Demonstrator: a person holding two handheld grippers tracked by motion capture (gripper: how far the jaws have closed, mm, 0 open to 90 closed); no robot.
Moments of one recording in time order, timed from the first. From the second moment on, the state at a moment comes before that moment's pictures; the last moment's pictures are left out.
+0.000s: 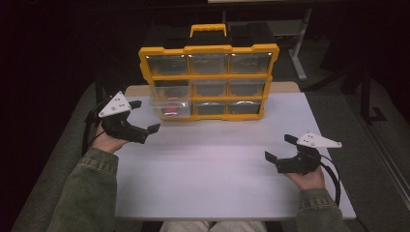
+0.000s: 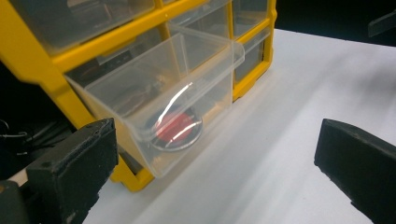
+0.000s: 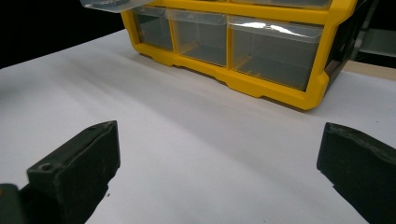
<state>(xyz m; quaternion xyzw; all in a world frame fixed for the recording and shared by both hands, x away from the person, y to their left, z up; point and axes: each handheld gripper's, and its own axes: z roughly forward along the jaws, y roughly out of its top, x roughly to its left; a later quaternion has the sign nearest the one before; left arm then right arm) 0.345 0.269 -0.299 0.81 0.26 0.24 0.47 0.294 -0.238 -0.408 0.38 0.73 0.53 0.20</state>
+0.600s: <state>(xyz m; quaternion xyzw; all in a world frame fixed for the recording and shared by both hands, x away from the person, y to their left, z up) 0.336 0.272 -0.335 0.82 0.27 0.21 0.46 0.293 -0.238 -0.408 0.38 0.73 0.53 0.20</state>
